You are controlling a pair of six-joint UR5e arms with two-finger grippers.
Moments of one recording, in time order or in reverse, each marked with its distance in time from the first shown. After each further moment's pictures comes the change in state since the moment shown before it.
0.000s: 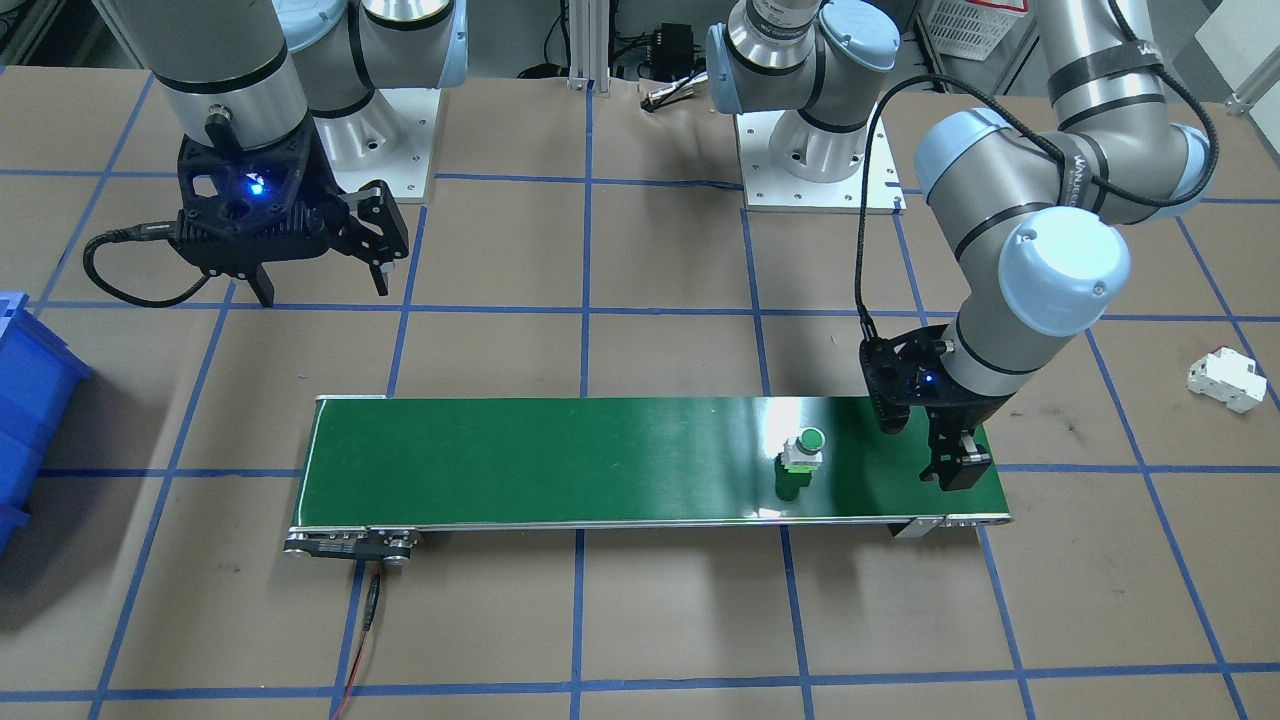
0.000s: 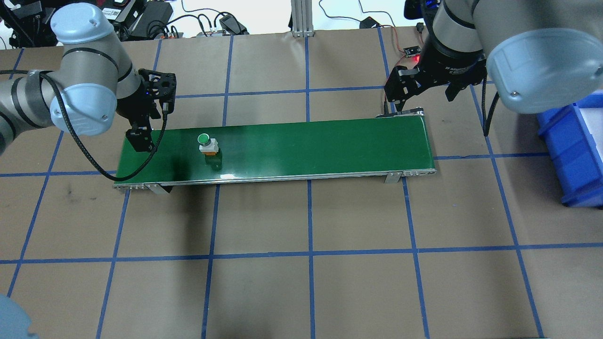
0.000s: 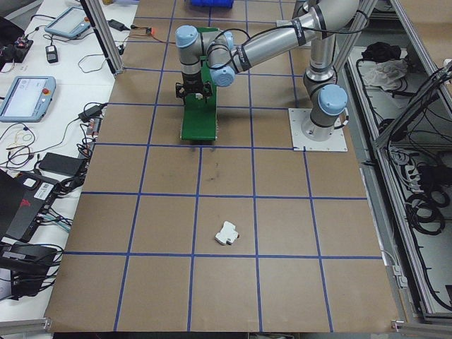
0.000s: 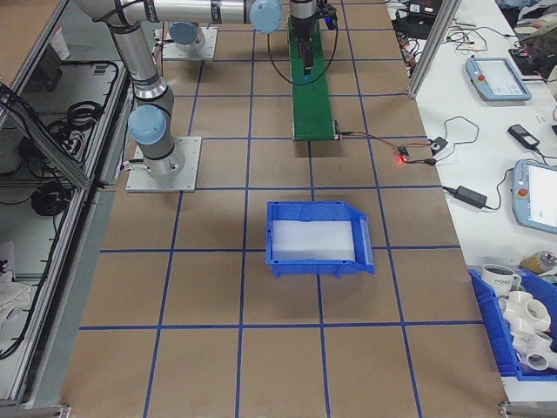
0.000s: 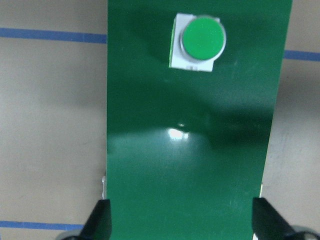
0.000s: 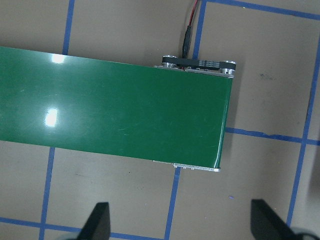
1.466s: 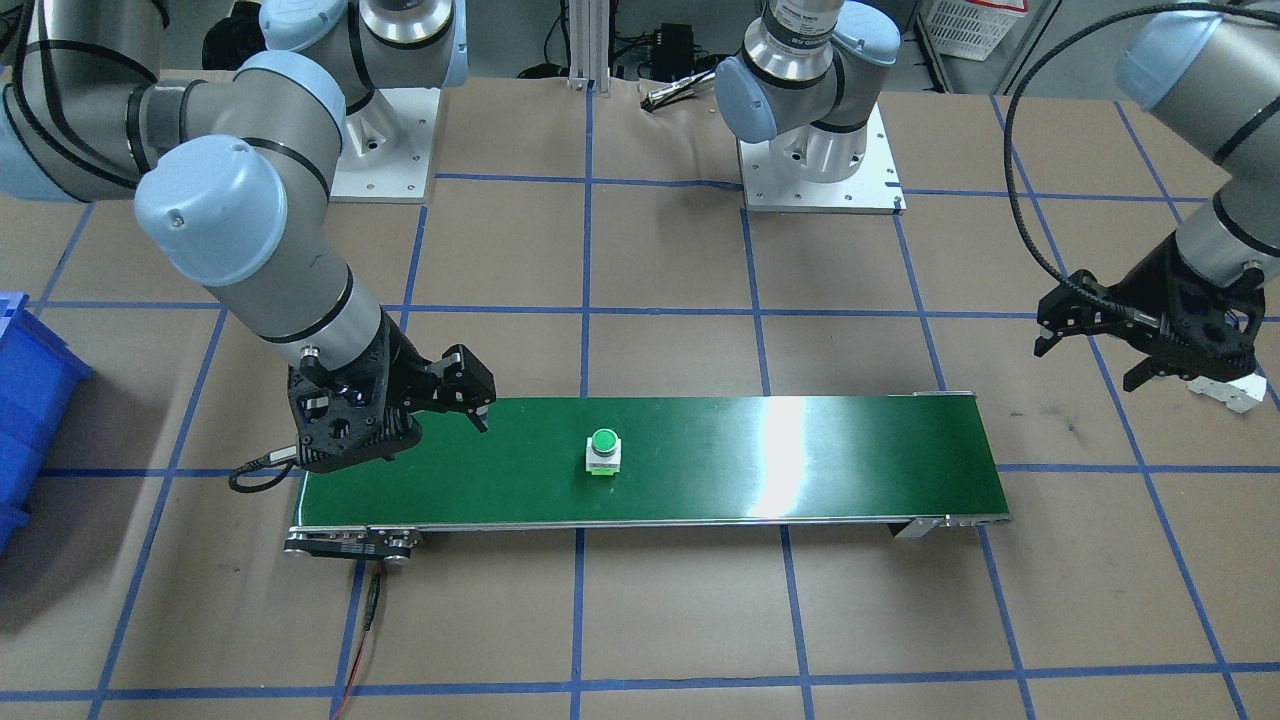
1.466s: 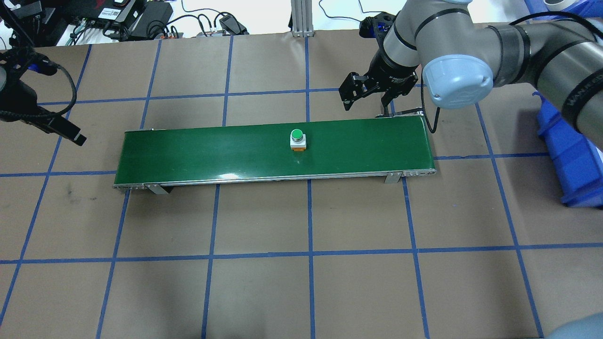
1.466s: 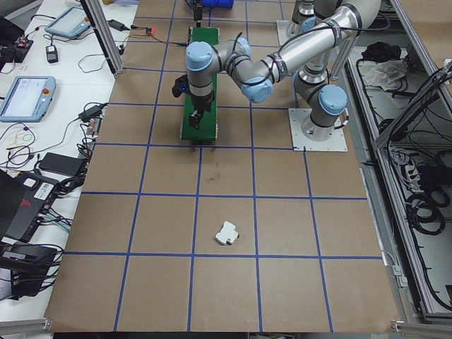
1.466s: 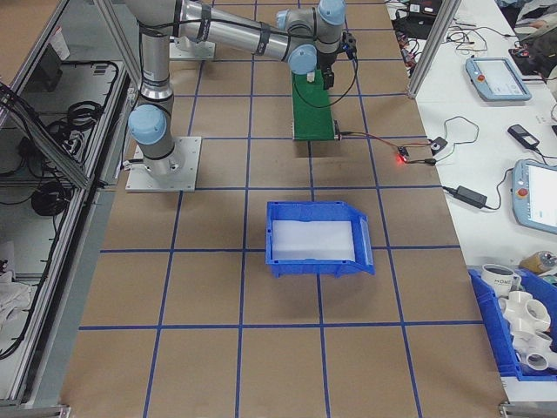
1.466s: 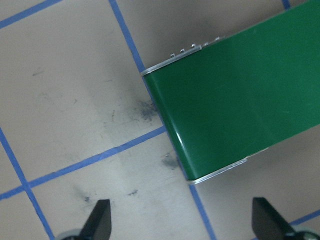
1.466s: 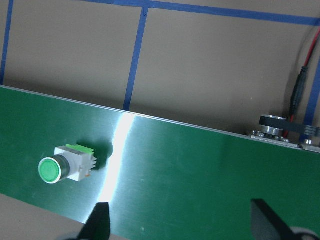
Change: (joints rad) left arm 0.341 0.159 0.020 -0.163 -0.149 -0.755; right arm 0.005 0.267 0.003 -0.259 0.269 -0.031
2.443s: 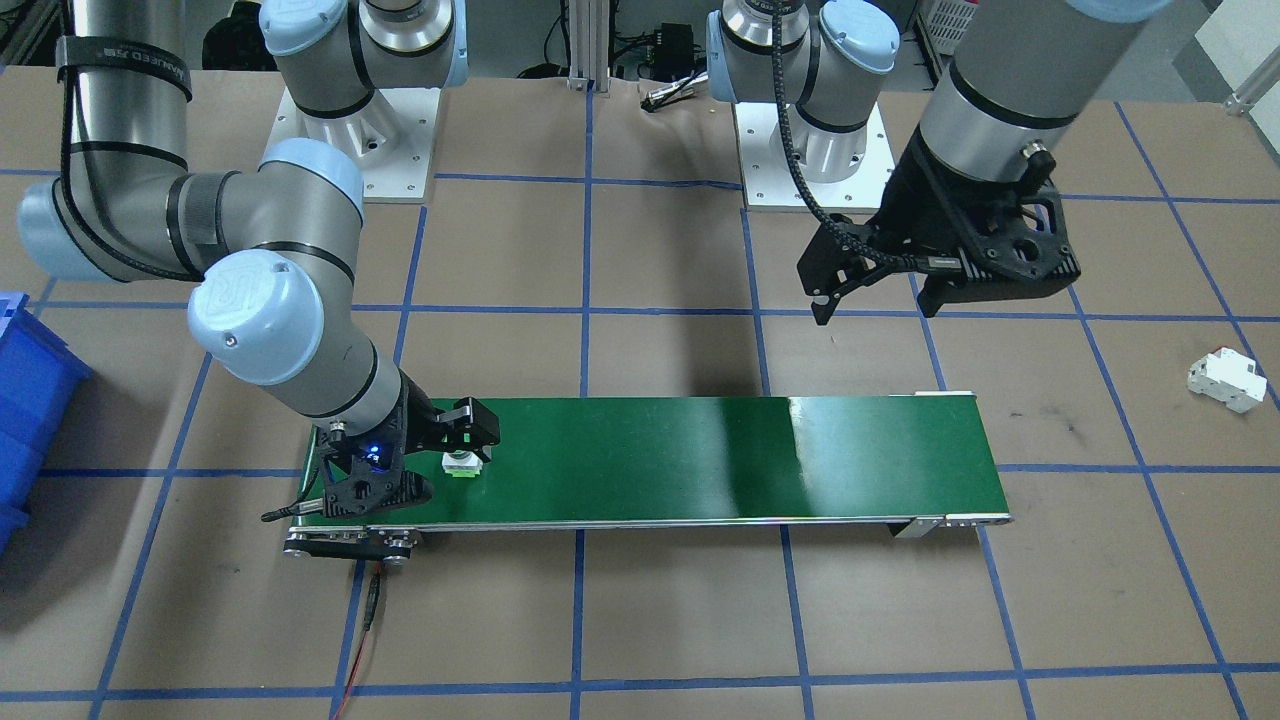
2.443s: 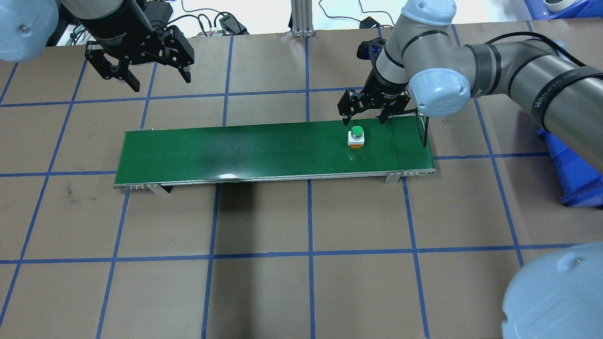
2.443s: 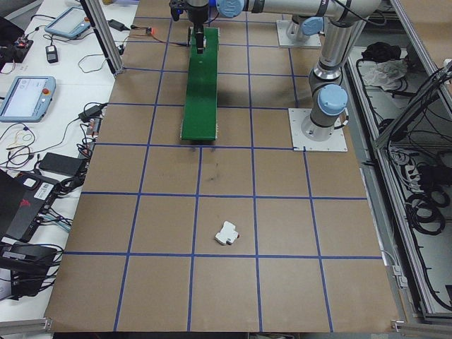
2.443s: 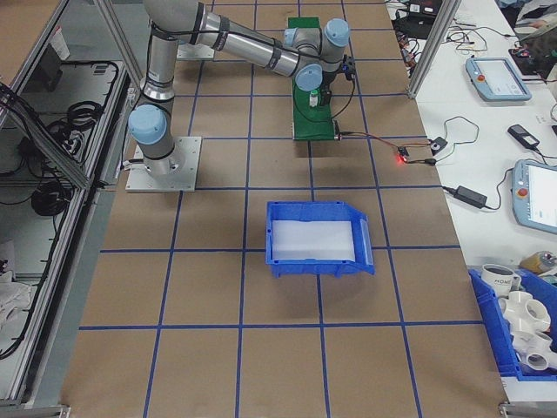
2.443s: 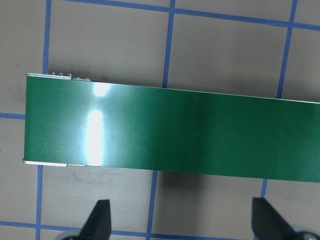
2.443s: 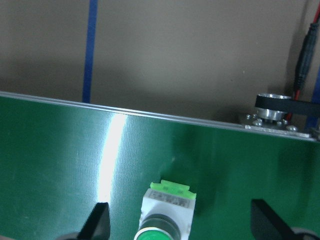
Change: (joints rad) left arm -0.499 -0.009 0.304 -0.256 0.036 -1.001; right arm 0.000 0.102 0.020 -0.015 -0.040 0.059
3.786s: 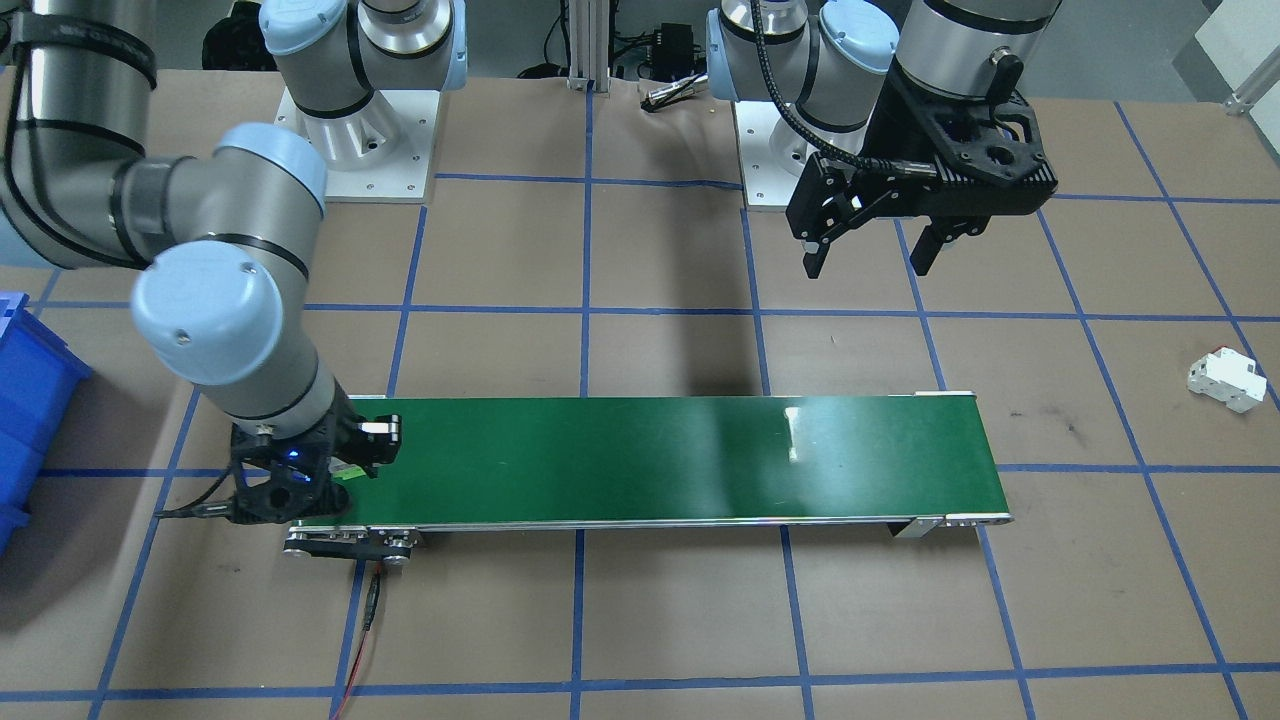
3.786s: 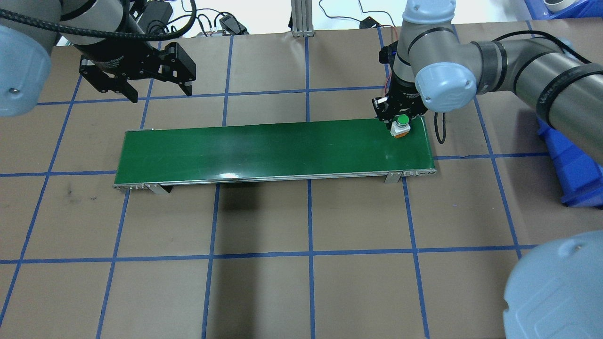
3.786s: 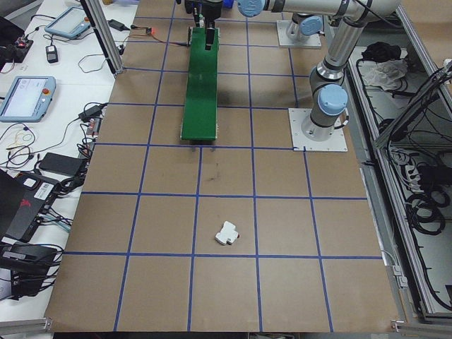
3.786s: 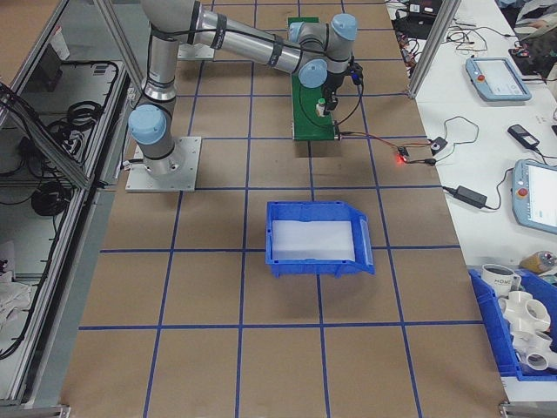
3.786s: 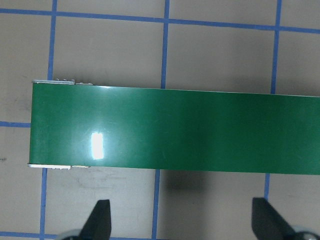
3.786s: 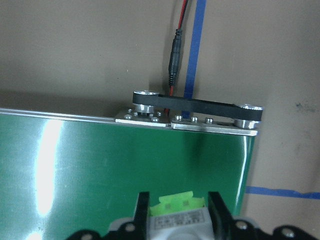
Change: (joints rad) left arm -0.014 0.132 -0.138 0.110 0.013 0.031; right arm -0.048 -0.017 -0.071 0.104 -0.240 -0.034
